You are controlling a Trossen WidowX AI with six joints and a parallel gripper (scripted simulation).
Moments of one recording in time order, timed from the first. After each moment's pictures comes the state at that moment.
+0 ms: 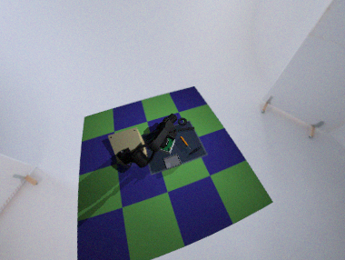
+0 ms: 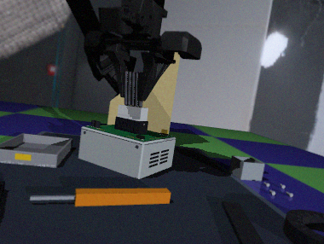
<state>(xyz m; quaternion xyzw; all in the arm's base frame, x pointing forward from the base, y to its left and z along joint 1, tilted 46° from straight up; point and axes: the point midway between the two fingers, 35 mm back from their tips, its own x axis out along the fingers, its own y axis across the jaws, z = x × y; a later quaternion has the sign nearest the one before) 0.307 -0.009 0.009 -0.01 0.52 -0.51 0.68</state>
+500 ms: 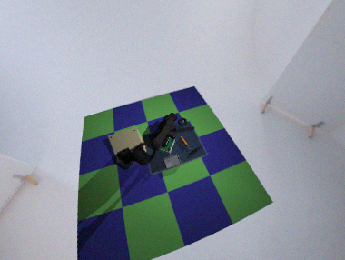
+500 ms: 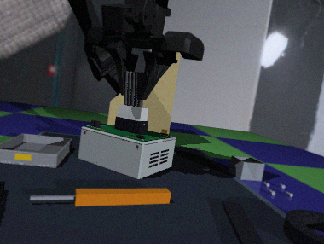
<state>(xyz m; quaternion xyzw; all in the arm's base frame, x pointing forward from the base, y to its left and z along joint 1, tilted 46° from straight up) 0.309 -0.006 0.013 -0.02 0.52 -0.52 0.67</state>
